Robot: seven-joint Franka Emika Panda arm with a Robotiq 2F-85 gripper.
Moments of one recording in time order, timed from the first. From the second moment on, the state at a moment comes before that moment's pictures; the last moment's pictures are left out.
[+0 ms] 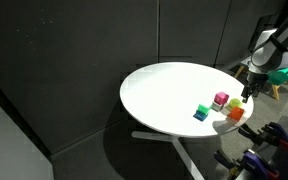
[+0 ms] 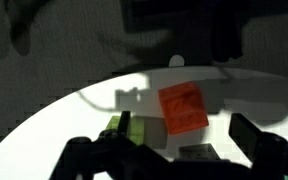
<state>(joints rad) -0.24 0.16 -0.30 -2.66 -0.06 2.72 -0.34</state>
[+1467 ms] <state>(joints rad) -0.24 0.29 -0.25 -2.65 -0.07 2.85 -0.34</state>
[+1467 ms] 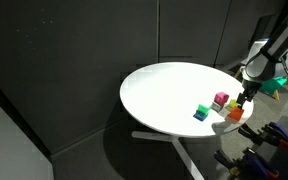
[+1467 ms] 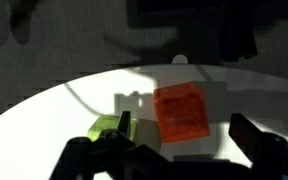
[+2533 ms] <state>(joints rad) -0.28 0.32 -0.21 -2.65 -0.07 2.91 -0.36</state>
